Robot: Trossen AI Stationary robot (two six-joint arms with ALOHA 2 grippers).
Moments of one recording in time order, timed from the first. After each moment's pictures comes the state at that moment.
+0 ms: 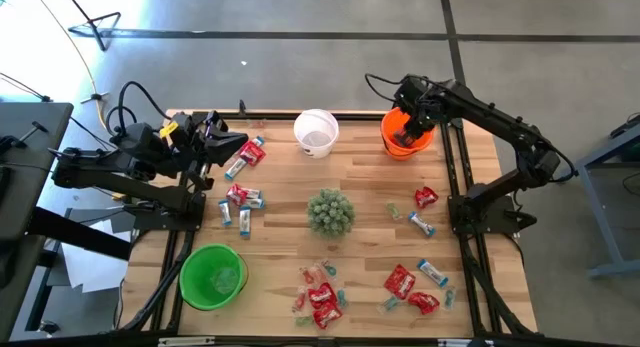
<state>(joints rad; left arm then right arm) -0.09 0.74 0.89 0.23 -0.22 -0.24 -0.71 1.44 1.35 -1.28 0.22 0.14</state>
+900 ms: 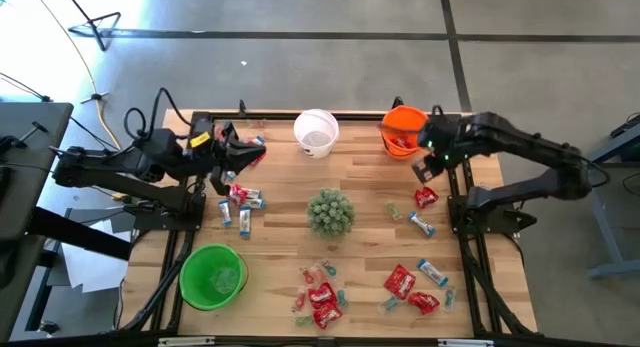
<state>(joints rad) -0.09 0.80 0.89 0.09 -0.24 -0.34 -0.26 1.12 1.27 -1.56 0.15 0.74</state>
